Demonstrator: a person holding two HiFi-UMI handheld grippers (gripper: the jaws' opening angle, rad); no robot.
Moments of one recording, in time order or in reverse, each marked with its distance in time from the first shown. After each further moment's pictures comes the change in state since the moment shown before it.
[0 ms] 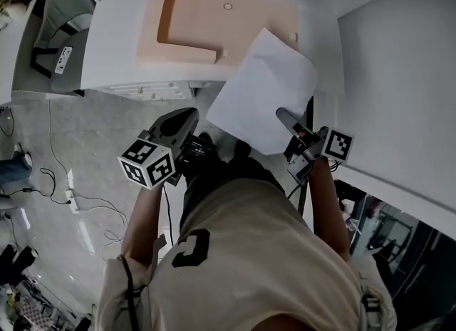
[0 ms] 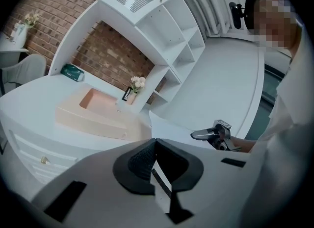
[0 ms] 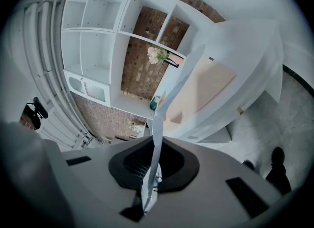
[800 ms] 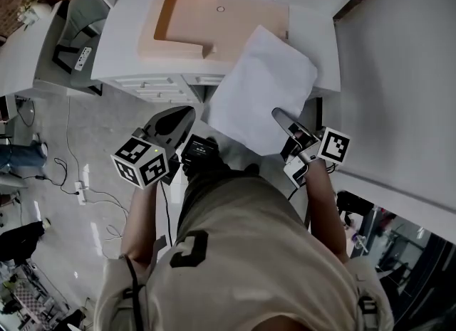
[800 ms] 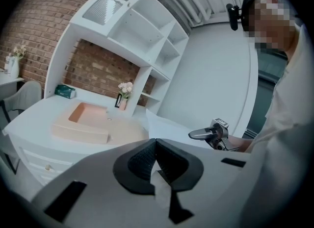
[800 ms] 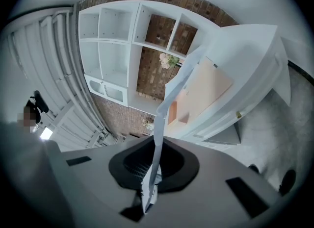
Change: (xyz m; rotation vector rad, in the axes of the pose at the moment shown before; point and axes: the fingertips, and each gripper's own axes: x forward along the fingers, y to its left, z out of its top) left arm -0.005 -0.100 -0.009 0.175 -0.010 0.072; right arm -0.079 -0.004 -0.009 -0.059 0.009 0.174
